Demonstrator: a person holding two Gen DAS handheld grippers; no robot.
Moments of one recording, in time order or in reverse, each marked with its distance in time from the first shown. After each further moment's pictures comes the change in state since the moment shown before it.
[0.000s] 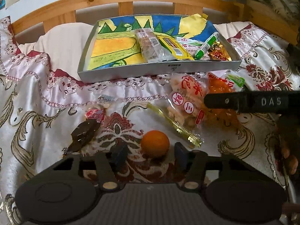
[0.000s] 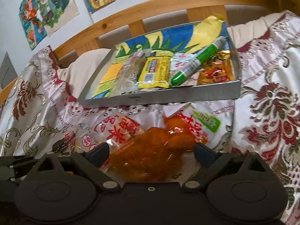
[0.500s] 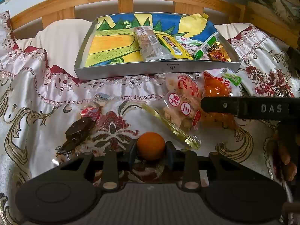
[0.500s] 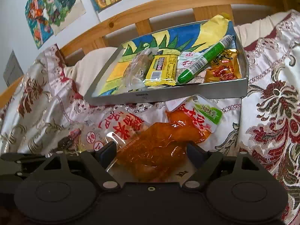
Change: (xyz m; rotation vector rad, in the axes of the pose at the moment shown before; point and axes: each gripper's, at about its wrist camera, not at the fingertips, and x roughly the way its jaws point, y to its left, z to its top) left arm 0.004 -0.001 0.001 -0.029 0.007 -0.018; right arm -0.001 -0.002 -0.004 0.009 -0.002 0.041
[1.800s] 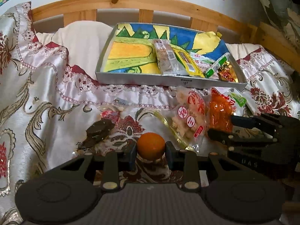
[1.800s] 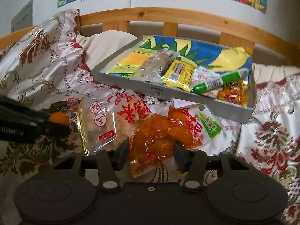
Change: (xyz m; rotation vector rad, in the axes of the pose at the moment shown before) left arm -0.028 0.017 0.002 -0.121 -0.058 0.018; right arm -0.004 0.048 -0.022 -0.391 -0.016 -0.156
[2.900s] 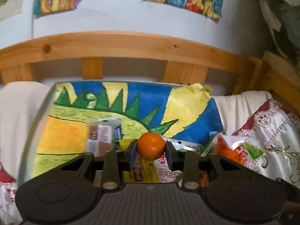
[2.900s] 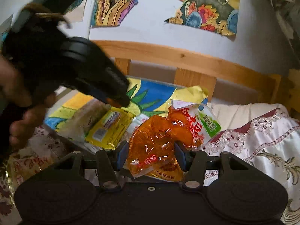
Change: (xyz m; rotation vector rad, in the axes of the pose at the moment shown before) left arm 0.126 -0.099 0.176 0.021 -0.127 -0.051; right arm 0.031 -0.096 0.057 0.010 -0.172 -0.161
